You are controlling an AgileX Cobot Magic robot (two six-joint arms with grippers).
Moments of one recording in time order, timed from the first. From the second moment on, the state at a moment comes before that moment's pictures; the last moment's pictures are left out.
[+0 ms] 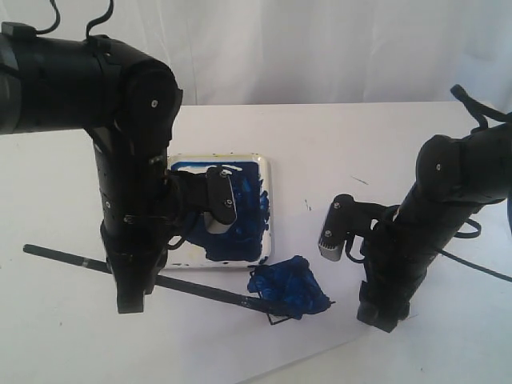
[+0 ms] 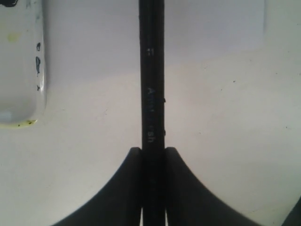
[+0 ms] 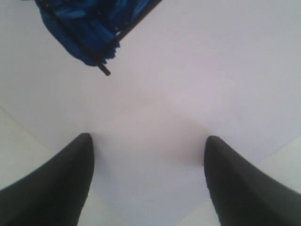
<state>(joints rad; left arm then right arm) -0.77 1.74 -1.32 0.04 1.28 0.69 0.32 1.81 -0.90 0.25 0.64 -1.07</state>
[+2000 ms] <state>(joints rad) -0.77 1.74 -1.32 0.13 1.23 0.58 0.32 1.81 -0.90 0.25 0.64 -1.07</state>
